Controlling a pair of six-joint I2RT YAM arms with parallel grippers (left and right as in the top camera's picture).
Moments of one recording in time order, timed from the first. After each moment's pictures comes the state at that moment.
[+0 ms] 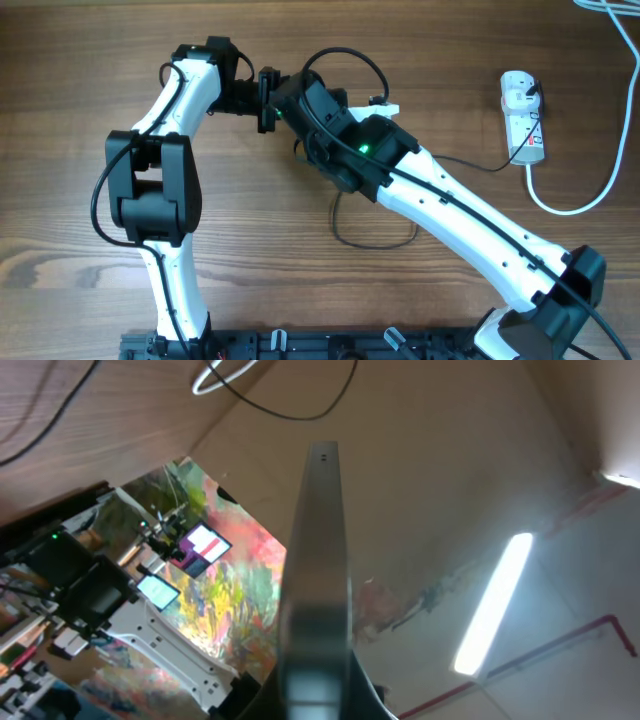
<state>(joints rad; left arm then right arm) -0.11 2.22 1.74 -1.22 1.54 -0.70 0.84 1.72 1.65 -0.83 0.43 2.08</state>
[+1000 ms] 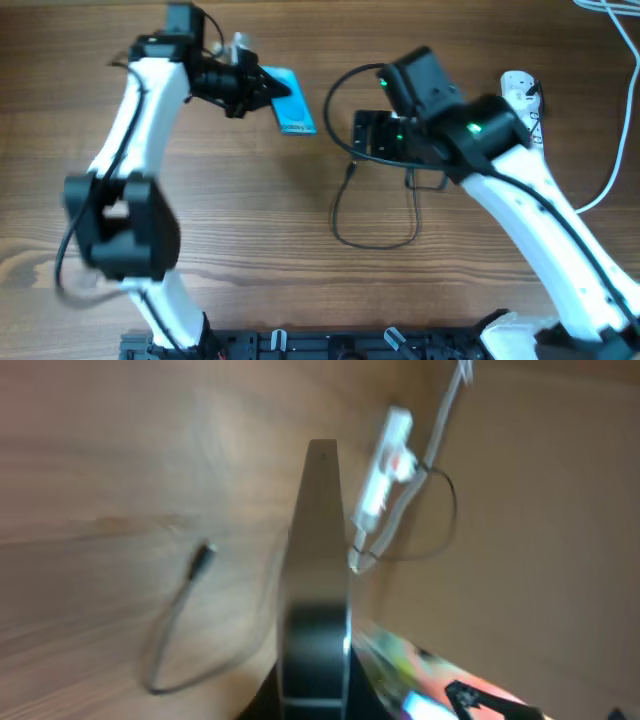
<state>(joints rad) -0.05 1.96 1.73 -1.03 0.90 -0.50 0.57 1.55 1.63 -1.19 0.05 0.52</state>
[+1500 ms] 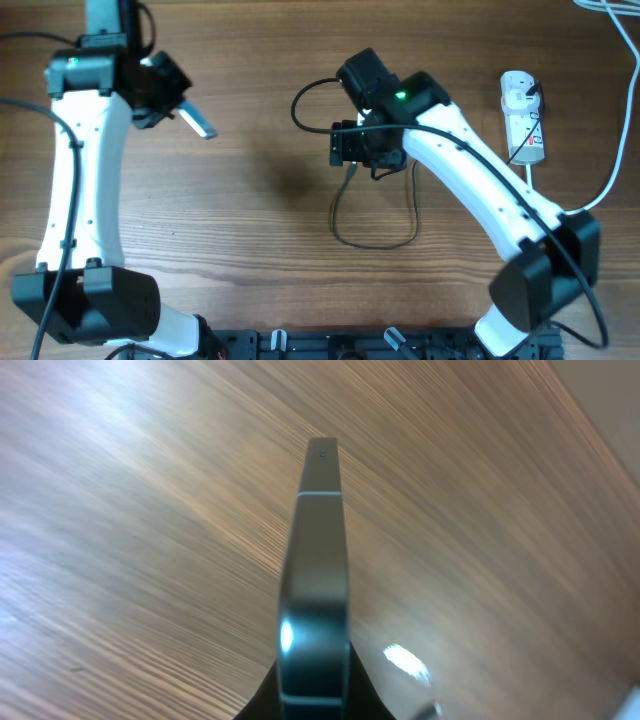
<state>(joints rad) 0.07 1.69 1.73 -1.18 0.05 -0.64 0.57 1.83 1.62 -1.19 -0.10 0.61</state>
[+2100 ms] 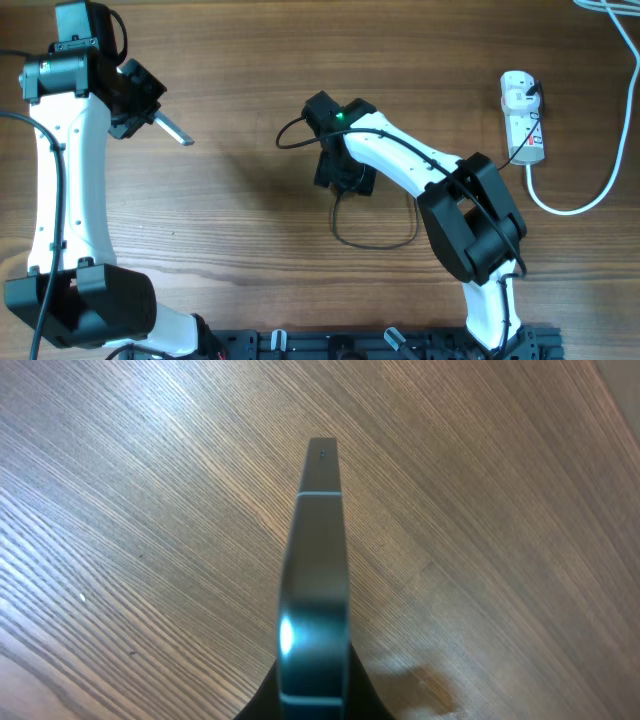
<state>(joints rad) 0.15 1.69 1.73 -1.23 0.00 -0.67 0.64 2.13 1.55 -1.03 -0.04 0.87</state>
